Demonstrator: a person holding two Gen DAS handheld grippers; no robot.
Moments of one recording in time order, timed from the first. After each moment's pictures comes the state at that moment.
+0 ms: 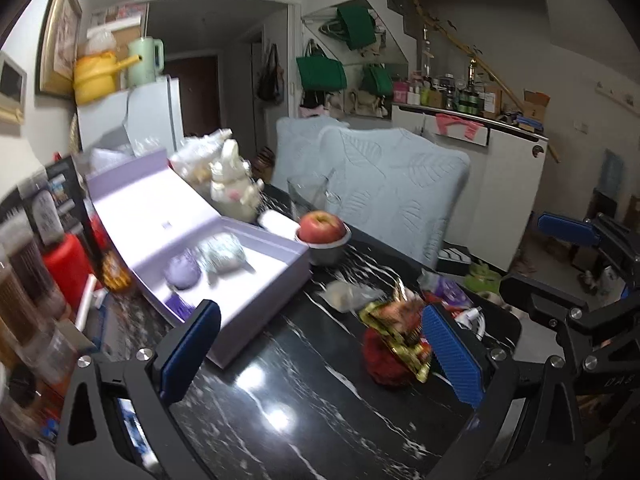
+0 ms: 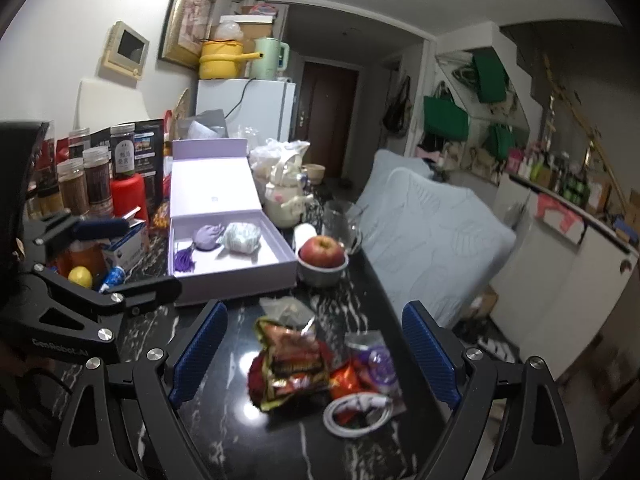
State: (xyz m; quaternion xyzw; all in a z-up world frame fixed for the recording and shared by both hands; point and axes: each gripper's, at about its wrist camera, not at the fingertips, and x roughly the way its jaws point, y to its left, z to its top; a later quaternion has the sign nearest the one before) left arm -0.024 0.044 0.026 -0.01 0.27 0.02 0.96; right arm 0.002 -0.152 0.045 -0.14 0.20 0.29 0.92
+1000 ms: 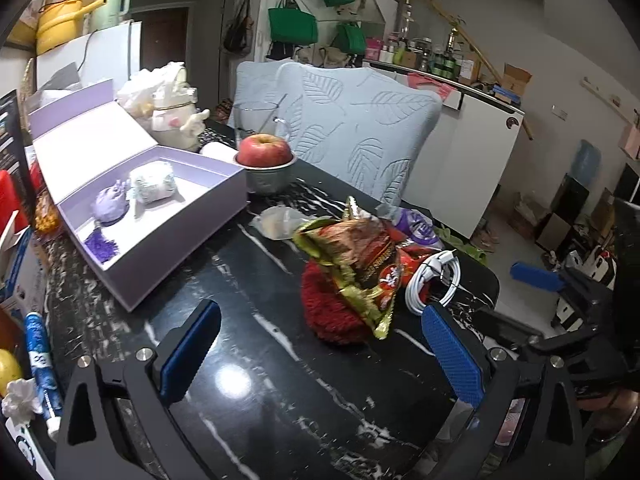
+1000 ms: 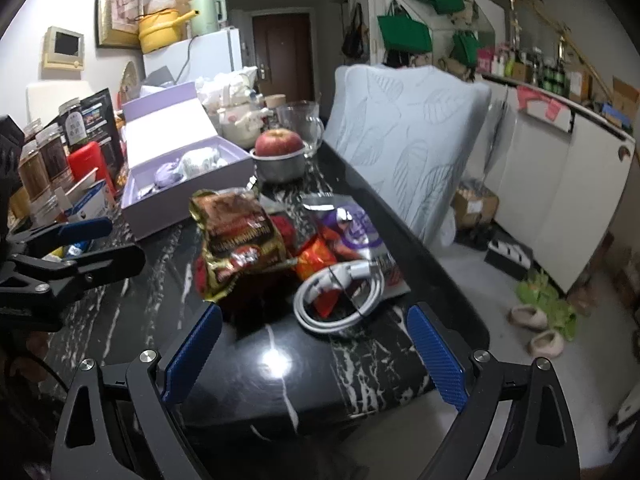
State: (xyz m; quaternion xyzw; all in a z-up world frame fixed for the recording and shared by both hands) left arm 0.004 0.014 -0.044 -0.05 0.34 -0.05 0.94; right arm 0.028 -0.211 -0.060 -0.06 0.33 0.25 0.91
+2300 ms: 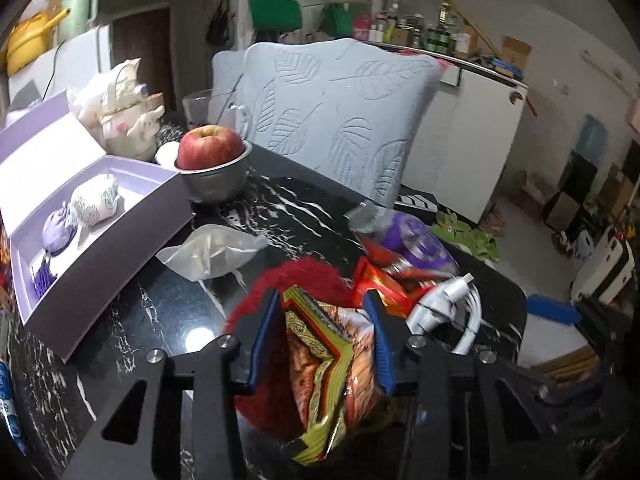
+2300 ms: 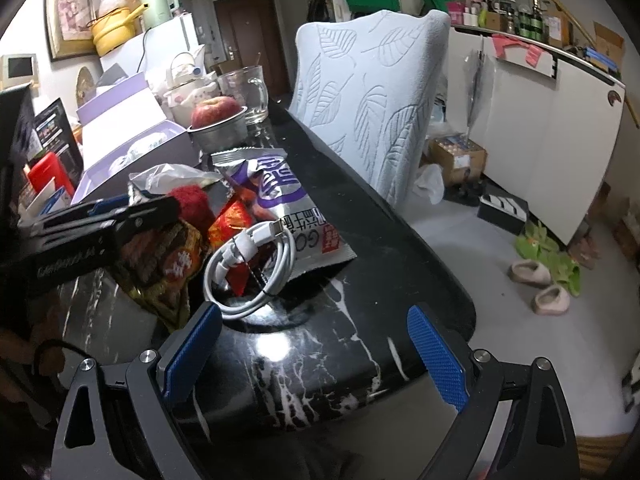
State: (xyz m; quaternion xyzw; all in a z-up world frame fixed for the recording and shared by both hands) left arm 0.075 -0.040 -0.077 0.00 0.36 -0.05 0.93; right arm 0.075 -0.245 -0.102 -0.02 0.39 0.22 0.89
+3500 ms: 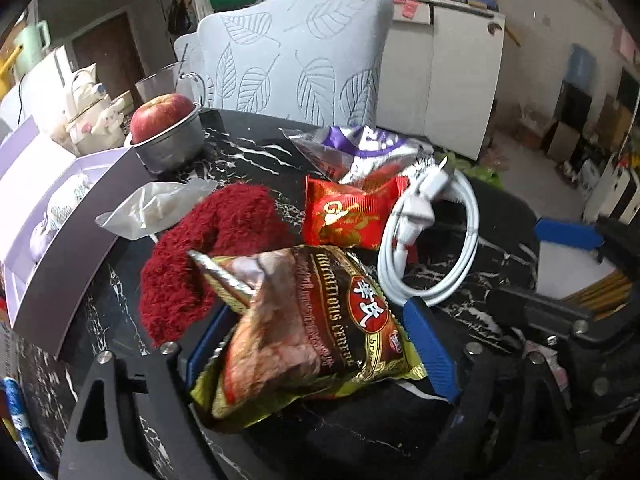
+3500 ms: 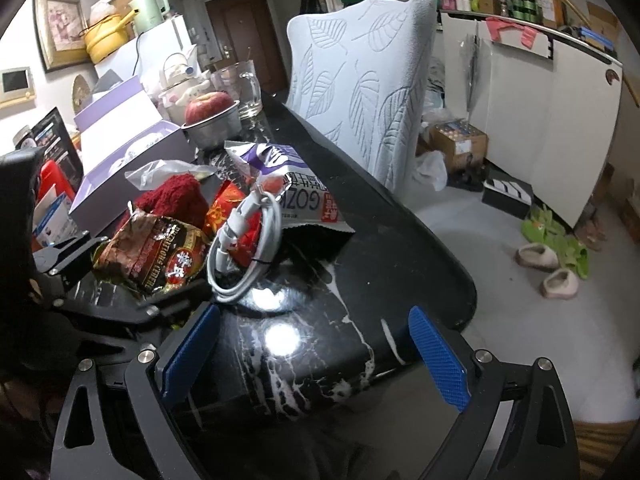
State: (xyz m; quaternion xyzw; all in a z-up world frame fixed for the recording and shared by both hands) left arm 0.078 -0.080 -0.114 0.09 0.42 -0.06 0.90; right arm 0.075 -0.257 -0.110 0.01 0.40 0.22 0.89
